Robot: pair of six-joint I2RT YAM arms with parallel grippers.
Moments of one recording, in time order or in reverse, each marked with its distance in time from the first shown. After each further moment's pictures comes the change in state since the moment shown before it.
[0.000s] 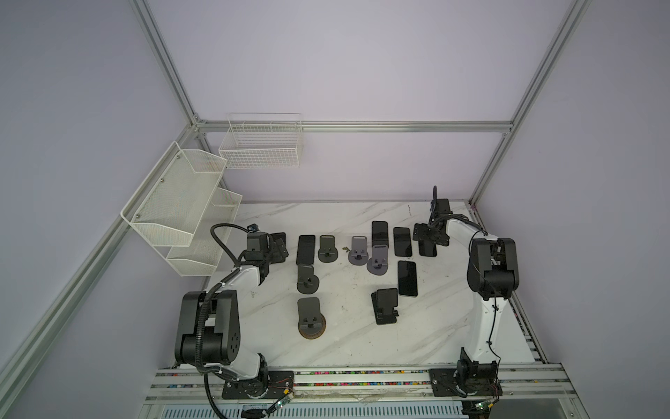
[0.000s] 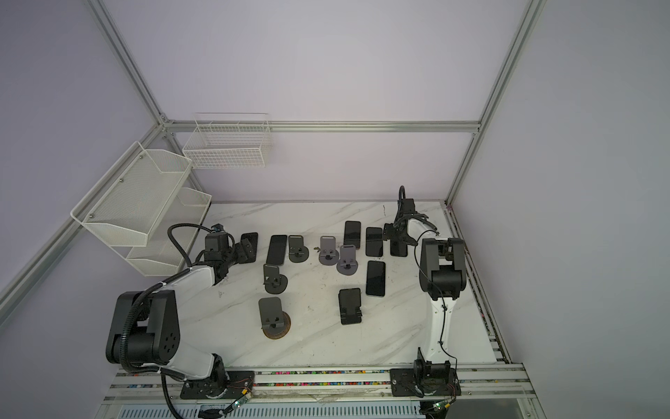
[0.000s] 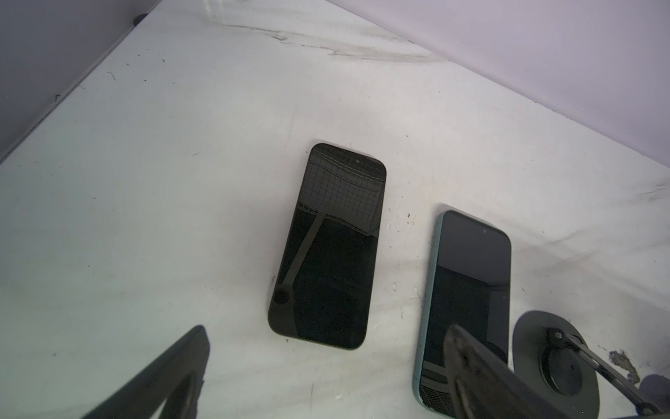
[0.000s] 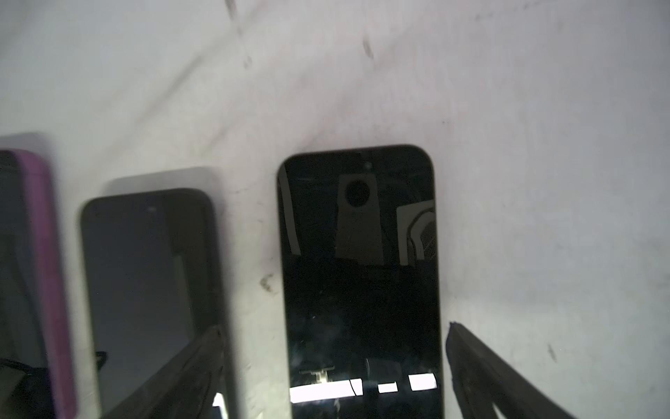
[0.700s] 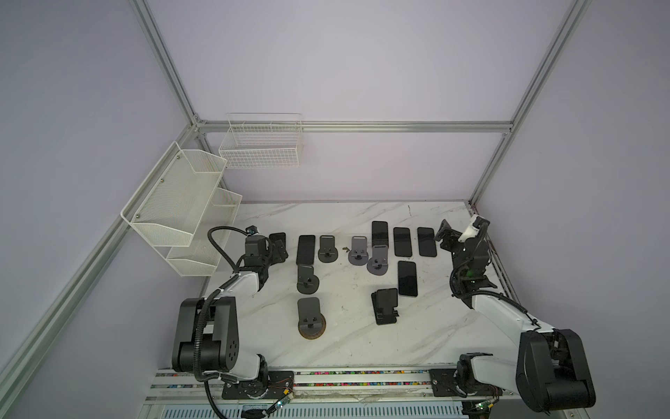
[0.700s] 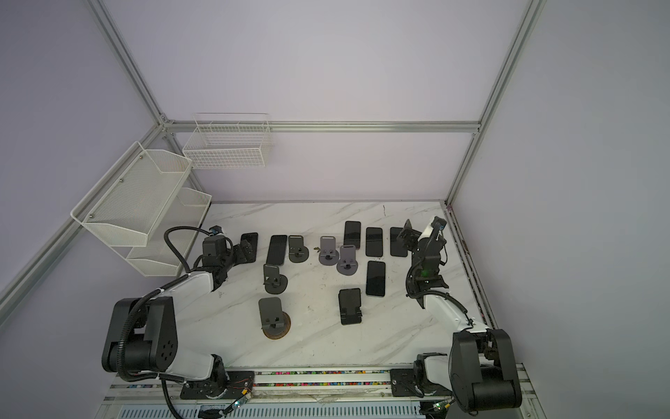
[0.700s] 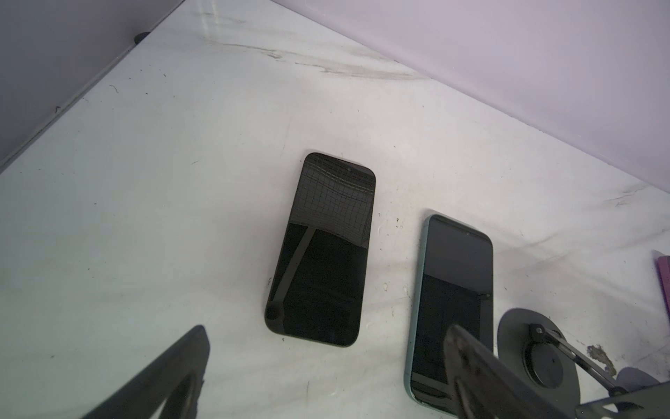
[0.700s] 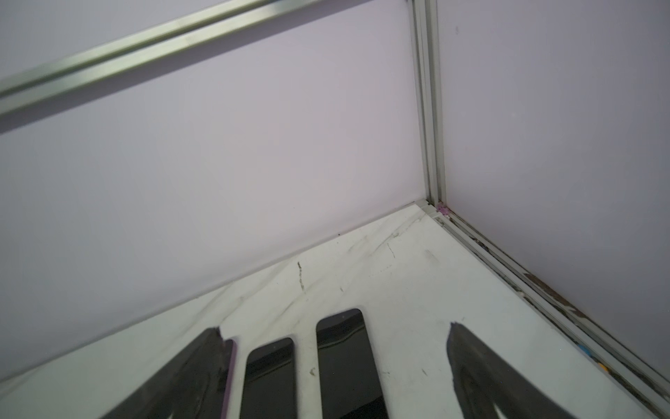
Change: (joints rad) left arm 0.005 -0.055 -0.069 0.089 0.004 -0.003; right arm 0.037 -0.789 -1.021 1.157 0.261 0.004
